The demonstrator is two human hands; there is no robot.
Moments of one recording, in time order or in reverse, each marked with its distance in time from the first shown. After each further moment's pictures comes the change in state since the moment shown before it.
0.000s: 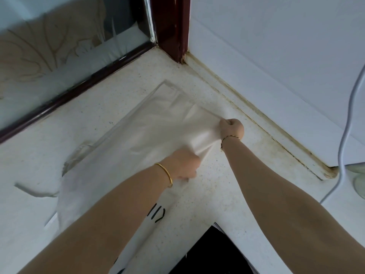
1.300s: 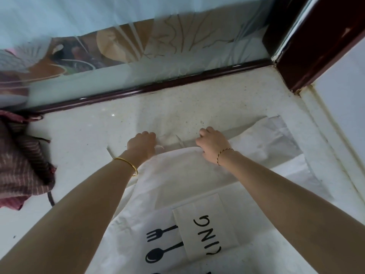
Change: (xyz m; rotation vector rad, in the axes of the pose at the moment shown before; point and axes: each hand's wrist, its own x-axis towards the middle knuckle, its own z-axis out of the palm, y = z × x) left_hand -0.202 -0.206 0.106 -0.500 0.302 -1.081; right_hand -0.132 -0.049 0.210 -1.392 -0.759 -1.599
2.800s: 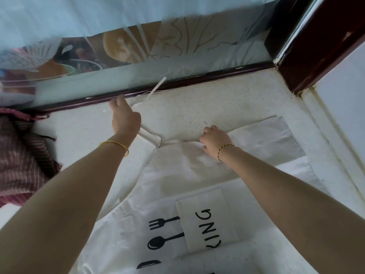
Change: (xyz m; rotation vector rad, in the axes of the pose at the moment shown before) left_hand 0.012 -0.028 -0.051 -0.637 0.520 -0.343; right_hand 0.004 -0.003 -0.012 0.032 -0.082 0.090
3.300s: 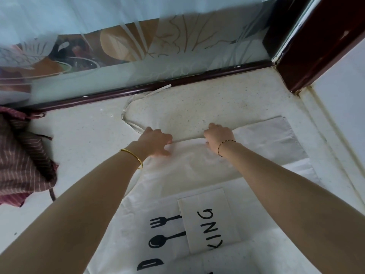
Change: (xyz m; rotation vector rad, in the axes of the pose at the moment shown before) left_hand -0.035 -0.002 0.046 0.718 -0.688 0.758; right_hand 0.007 0.008 0.000 -0.037 -0.076 0.156
